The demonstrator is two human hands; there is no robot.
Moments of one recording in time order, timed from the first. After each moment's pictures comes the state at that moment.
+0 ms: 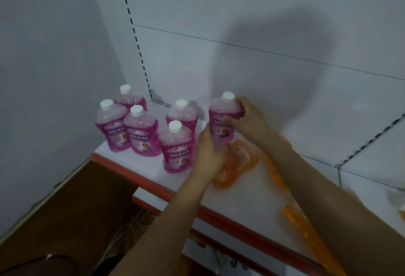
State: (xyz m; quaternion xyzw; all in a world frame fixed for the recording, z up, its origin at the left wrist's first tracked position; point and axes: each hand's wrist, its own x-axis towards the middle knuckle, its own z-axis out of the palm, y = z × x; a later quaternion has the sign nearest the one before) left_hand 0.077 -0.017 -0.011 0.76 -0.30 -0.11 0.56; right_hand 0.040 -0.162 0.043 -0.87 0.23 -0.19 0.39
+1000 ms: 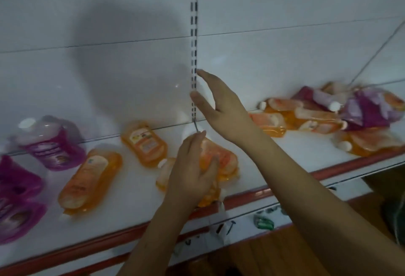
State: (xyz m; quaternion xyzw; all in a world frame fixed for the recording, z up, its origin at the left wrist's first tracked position) left_hand -0.161 -0.090 0.003 0.64 -0.63 -0.17 0.41; right_hand -0.256 -0.193 0.102 -0.82 0.39 -0.34 0.24
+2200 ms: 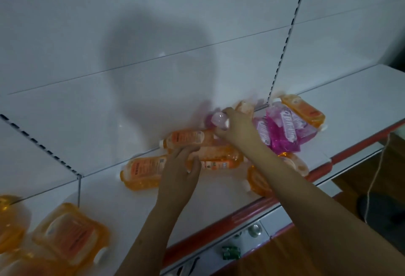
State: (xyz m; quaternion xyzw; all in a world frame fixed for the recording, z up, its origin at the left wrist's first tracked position) left_hand -0.429 -0.298 -0.006 0.62 -0.66 -0.15 0.39; right_hand -0.598 -0.413 0.026 -0.73 0.61 -0.25 0.17
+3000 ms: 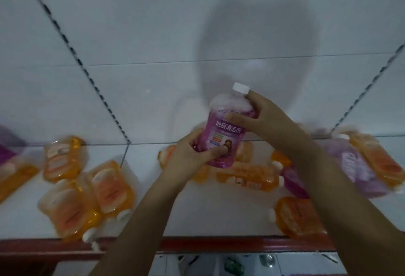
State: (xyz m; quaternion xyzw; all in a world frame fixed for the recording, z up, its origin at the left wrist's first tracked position) left_hand -0.406 -0.297 0.054 0.60 -0.40 -0.42 0.55; right_hand -0.567 -0.417 0.118 -0.76 0.29 -0.27 0.52
